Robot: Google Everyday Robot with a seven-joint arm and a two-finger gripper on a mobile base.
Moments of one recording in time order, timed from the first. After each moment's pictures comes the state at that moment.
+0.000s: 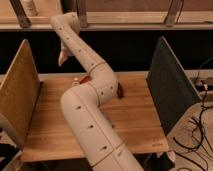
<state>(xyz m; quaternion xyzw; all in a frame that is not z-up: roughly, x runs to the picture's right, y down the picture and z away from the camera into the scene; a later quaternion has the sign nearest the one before) -0.192 -0.168 0.858 -0.25 0.13 0.61 0.74</state>
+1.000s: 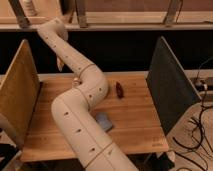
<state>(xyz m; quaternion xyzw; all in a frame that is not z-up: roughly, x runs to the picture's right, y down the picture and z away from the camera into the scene) -0.207 -0.144 0.901 -0.18 0.17 0.49 0.83</state>
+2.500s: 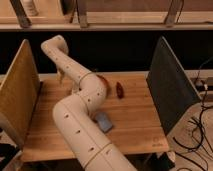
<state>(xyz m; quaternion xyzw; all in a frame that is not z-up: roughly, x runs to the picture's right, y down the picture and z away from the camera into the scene) -0.216 -0.071 0.963 -0.24 0.19 0.45 0.84</state>
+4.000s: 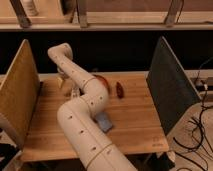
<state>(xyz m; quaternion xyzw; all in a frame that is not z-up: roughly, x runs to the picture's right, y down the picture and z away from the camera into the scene) -0.234 -0.032 0.987 -0.31 0.13 0.40 0.85</state>
